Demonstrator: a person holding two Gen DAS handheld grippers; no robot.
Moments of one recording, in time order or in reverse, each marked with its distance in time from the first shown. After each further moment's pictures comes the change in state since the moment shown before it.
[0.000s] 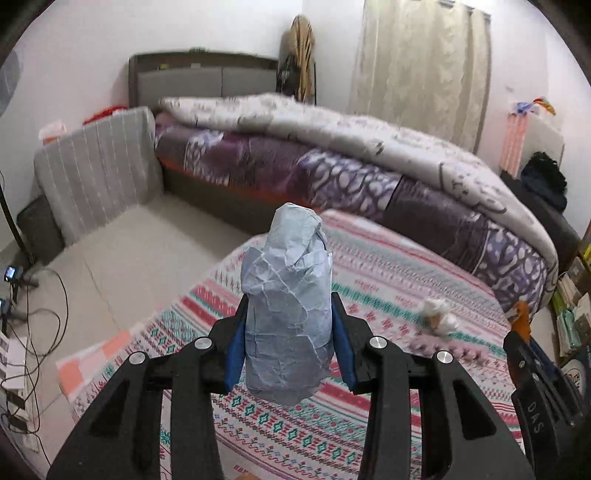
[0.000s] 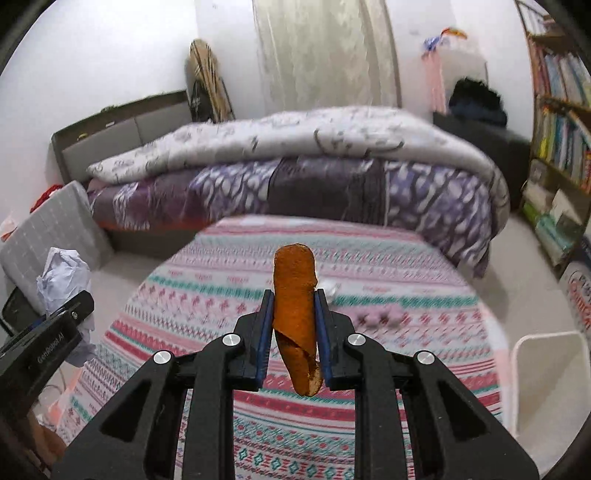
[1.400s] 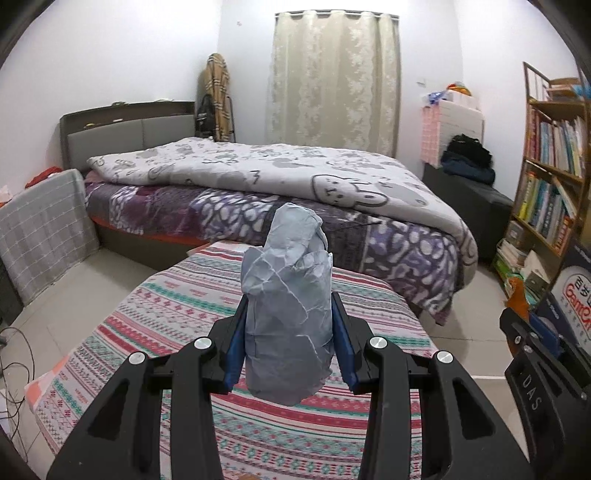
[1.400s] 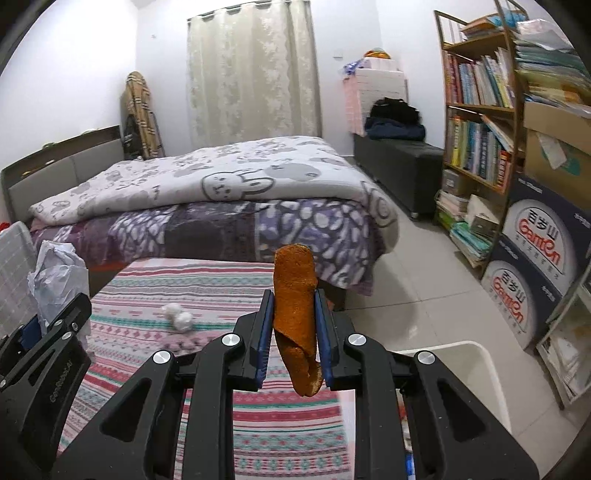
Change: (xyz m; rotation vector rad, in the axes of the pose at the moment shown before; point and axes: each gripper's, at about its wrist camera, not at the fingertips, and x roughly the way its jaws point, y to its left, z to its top) left arm -0.081 -0.165 -0.034 0.190 -0.120 -0.220; right arm -0.081 -0.144 0.009 0.091 -0.101 -0.266
